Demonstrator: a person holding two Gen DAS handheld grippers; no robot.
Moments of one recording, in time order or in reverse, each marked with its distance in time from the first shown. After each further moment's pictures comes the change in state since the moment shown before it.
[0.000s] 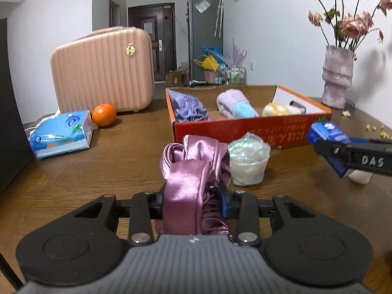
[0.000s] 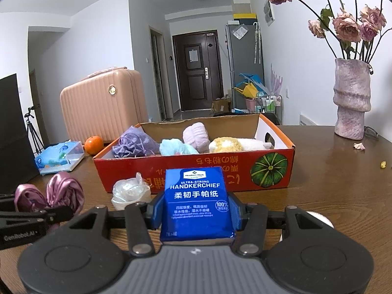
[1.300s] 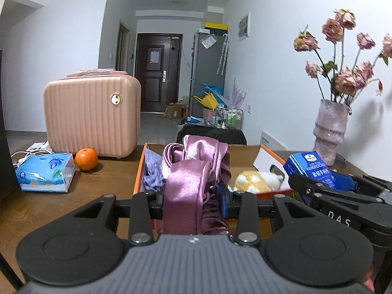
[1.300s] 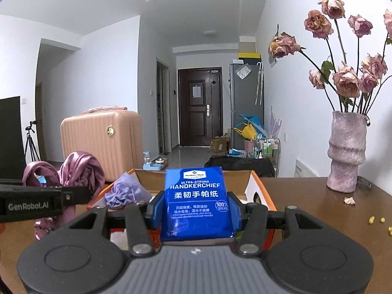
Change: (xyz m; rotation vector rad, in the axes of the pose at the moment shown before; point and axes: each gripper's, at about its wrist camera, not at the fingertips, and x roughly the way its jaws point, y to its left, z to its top) left arm -0.005 -0.047 0.070 -0.101 -0.171 -0.016; right arm -0.015 -0.011 0.045 -0.082 -0.191 -0.017
